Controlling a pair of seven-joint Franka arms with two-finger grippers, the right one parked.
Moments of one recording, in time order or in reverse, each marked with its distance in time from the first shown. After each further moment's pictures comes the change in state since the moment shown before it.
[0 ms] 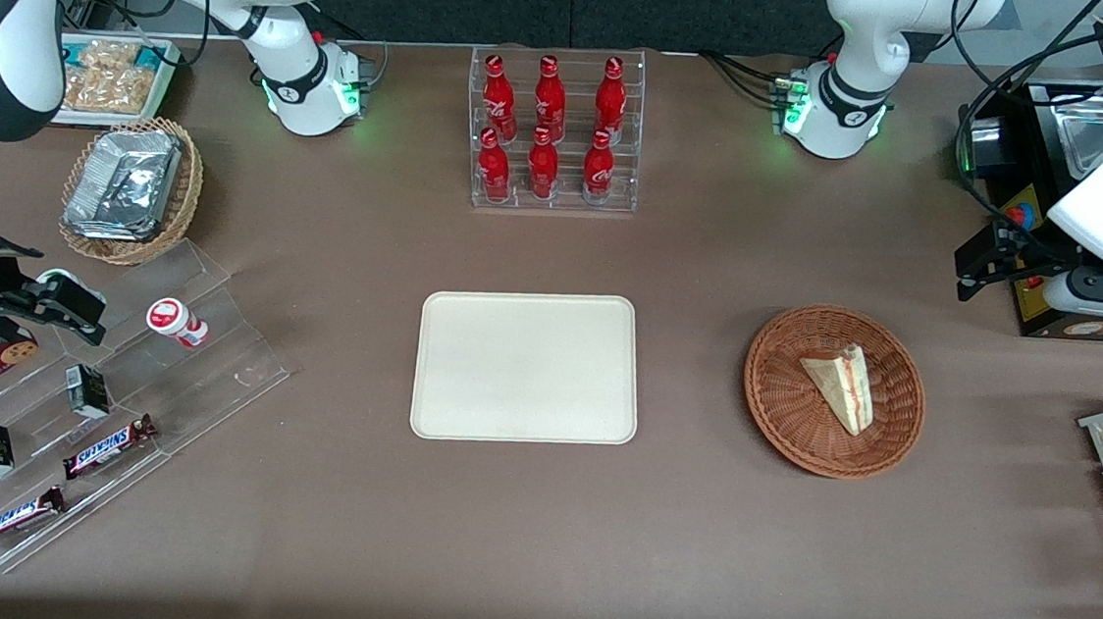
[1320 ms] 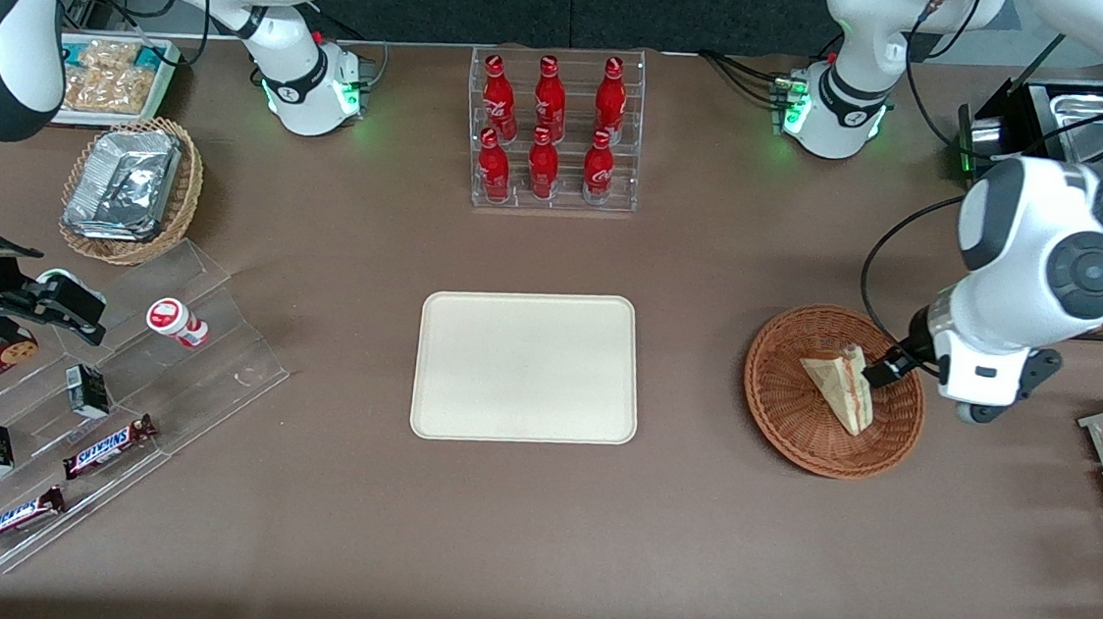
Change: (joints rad) arm 0.000 0.150 0.002 -0.414 0.000 0.363 -0.821
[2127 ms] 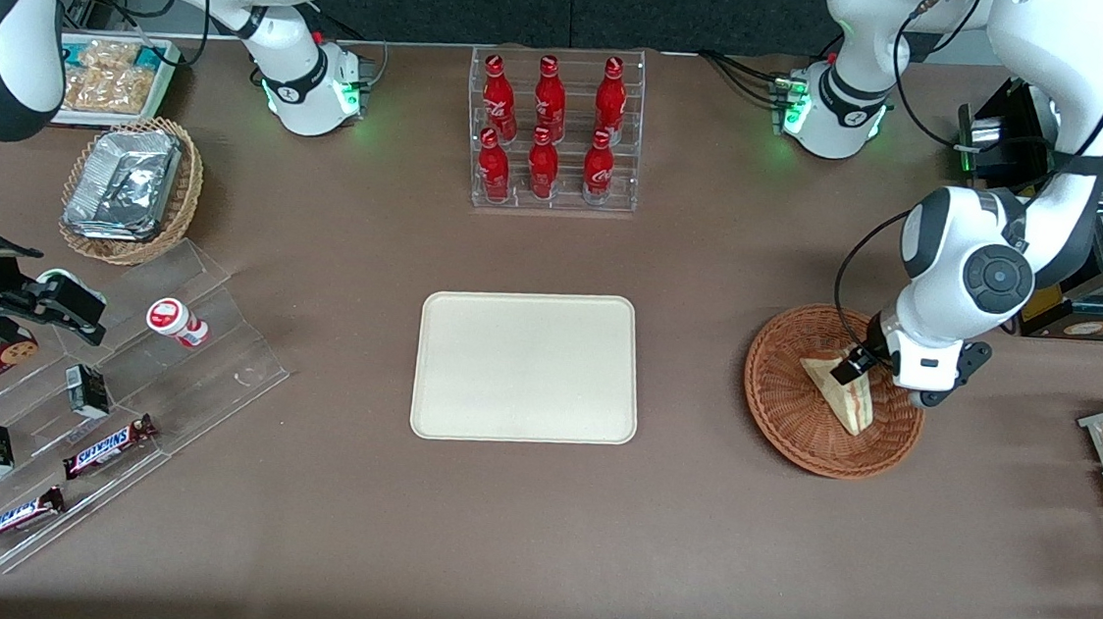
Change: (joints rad) arm 0.019 0.040 0.006 -0.274 0.000 0.365 -0.045
